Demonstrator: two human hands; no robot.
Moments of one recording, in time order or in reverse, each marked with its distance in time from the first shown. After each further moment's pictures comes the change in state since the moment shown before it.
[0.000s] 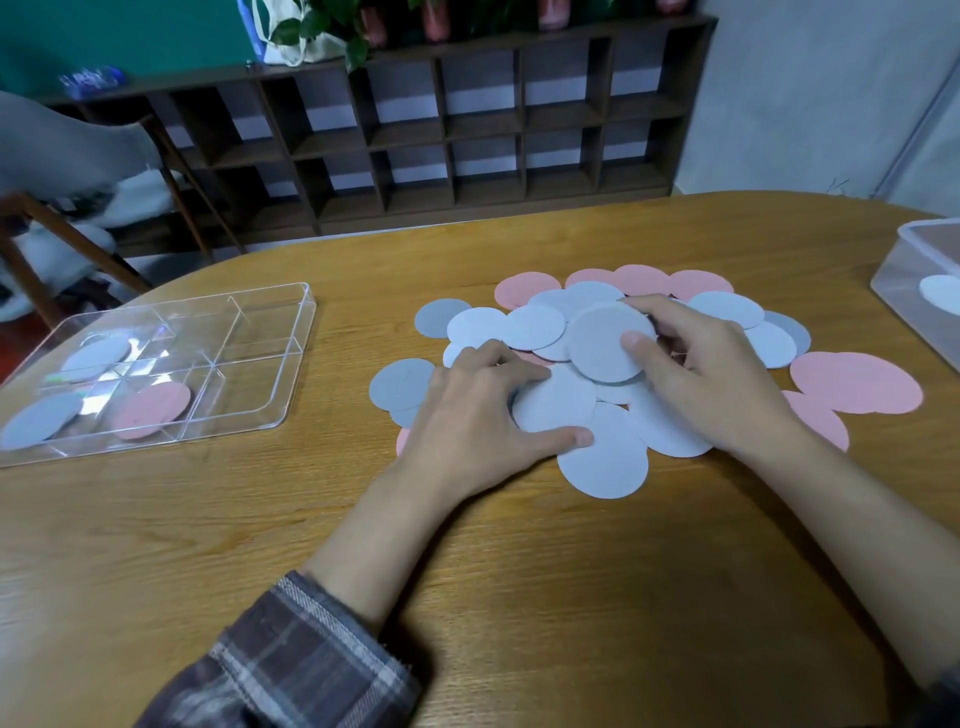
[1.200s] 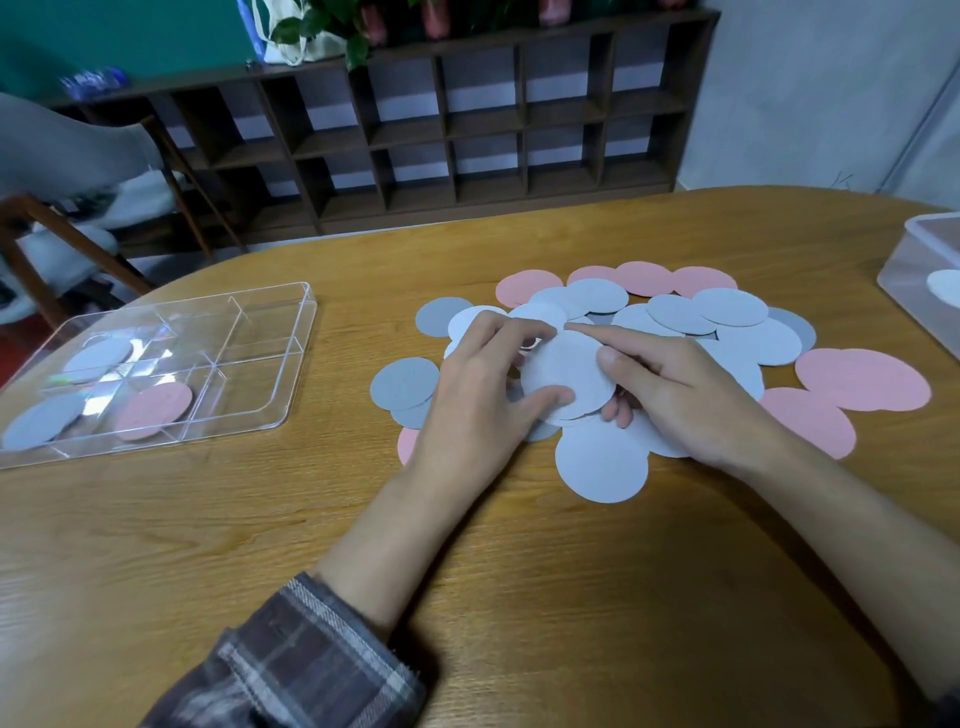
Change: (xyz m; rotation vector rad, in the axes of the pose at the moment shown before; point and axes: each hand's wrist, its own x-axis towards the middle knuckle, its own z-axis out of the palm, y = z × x) left_hand 0.005 0.003 0.004 -0.238 0.247 0.140; right_hand -0.009 -0.019 0.010 0.200 -0.220 0.069
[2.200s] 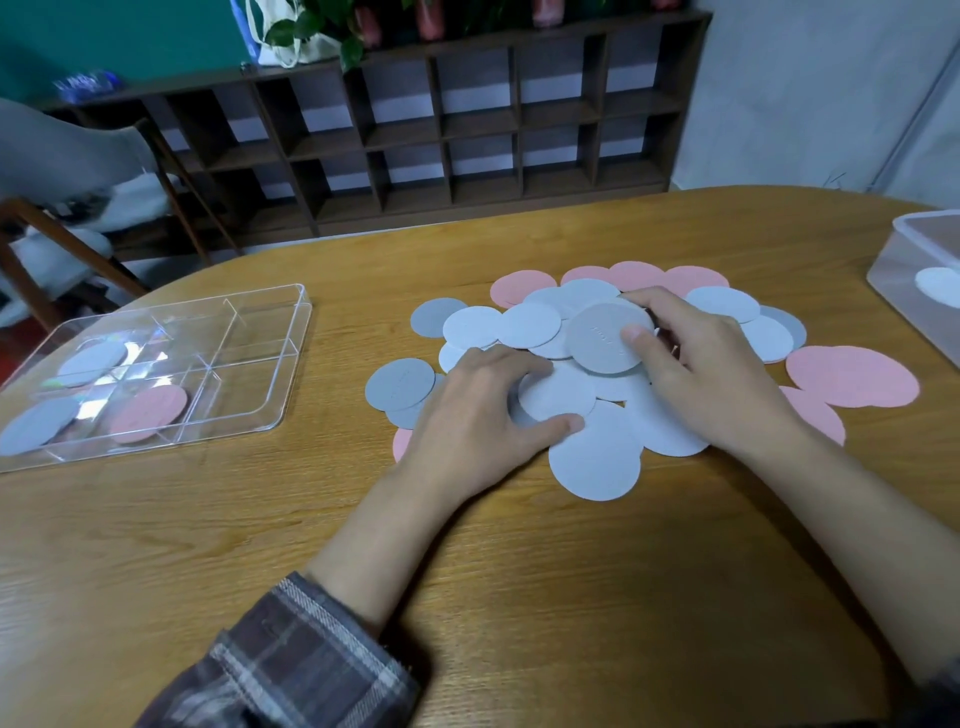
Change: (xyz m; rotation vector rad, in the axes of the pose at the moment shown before) left_hand -0.004 -0.001 -0.001 0.204 -0.222 -0.079; right_hand 0.003 0.008 -0.017 -0.278 0.224 -0.071
